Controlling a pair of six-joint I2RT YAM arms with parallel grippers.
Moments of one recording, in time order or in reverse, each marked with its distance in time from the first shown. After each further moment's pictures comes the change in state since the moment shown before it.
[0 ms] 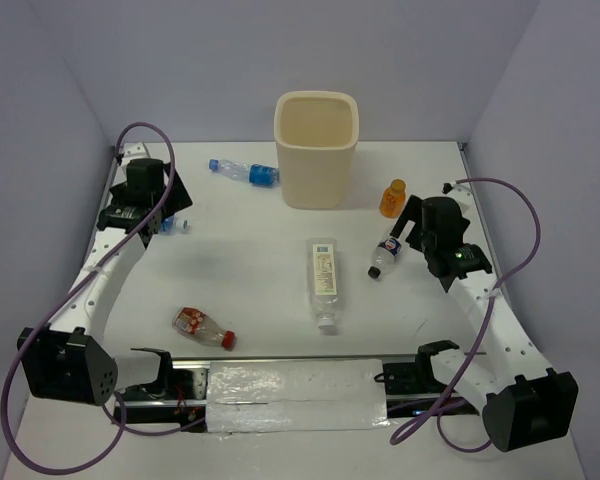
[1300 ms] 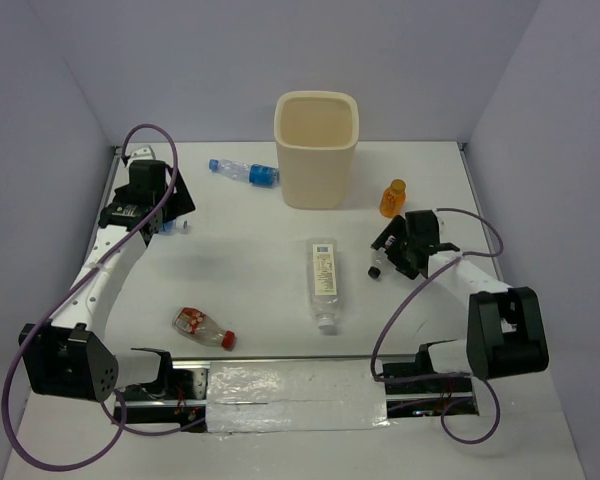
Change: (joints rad) left arm 0.000 0.022 0.008 -0.049 0.053 0.026; right arm -0.080 0.345 -0.197 0.291 -0.315 0.296
